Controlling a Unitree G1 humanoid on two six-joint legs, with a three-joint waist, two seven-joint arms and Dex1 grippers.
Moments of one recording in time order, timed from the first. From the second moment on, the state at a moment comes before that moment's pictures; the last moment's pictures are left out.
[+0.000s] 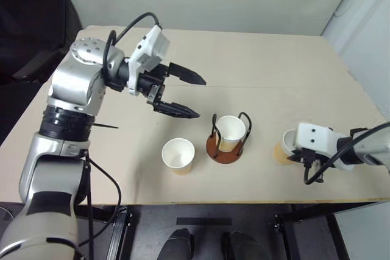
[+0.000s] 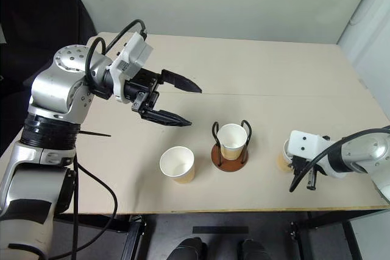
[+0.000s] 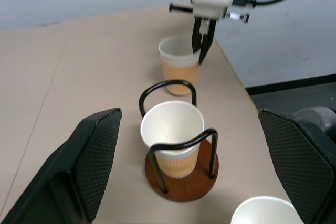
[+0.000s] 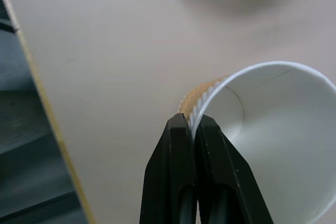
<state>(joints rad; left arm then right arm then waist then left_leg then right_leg) -1.09 0.77 -0.19 0.24 -0.47 0.43 -1.58 -0.35 -1.30 0.09 -0.57 0.34 0.80 1.04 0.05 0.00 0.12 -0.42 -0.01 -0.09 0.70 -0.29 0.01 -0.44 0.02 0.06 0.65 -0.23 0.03</state>
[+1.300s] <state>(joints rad) -1.04 0.86 -0.25 0.27 -0.47 0.36 -1.58 -1.10 -1.00 0.36 -0.48 0.41 0.91 1.20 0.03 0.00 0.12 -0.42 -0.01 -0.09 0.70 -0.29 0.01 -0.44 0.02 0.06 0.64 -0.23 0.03</state>
